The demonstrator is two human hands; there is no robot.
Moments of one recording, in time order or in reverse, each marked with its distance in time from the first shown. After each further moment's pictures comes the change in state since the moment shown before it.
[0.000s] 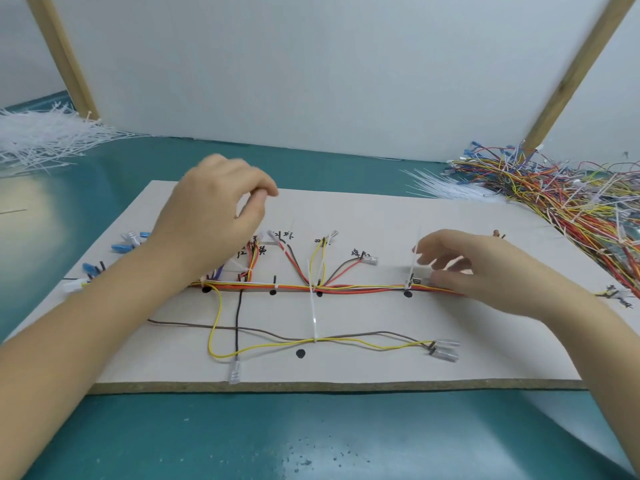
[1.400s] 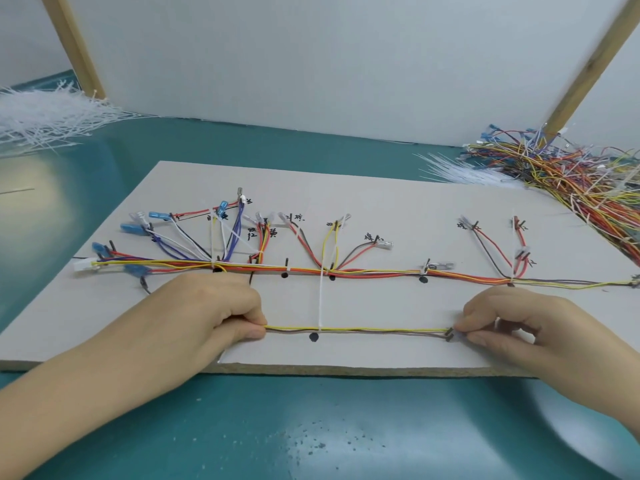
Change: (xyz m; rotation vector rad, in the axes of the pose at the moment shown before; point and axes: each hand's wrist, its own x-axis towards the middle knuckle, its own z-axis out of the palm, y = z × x) left_hand -0.091 0.011 -0.022 -0.167 -0.499 0.004; right_hand -0.069 0.000 0.032 0.112 0.091 -0.062
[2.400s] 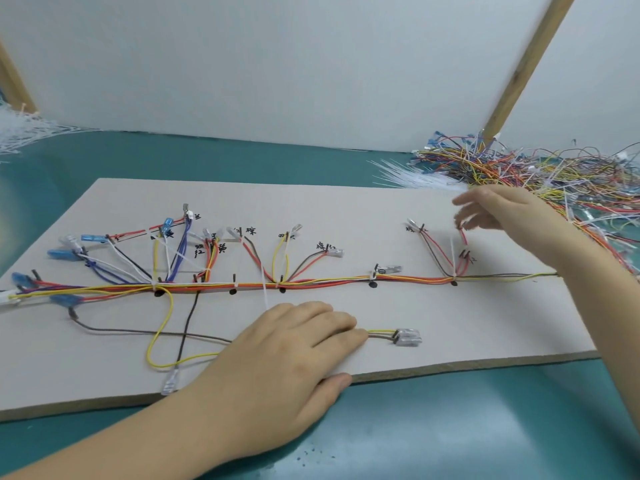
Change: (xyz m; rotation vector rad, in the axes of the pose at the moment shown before) left_hand 0.038 0.068 0.063 0.270 0.000 0.331; right_hand 0.077 0.066 -0.082 0.161 0.213 0.366
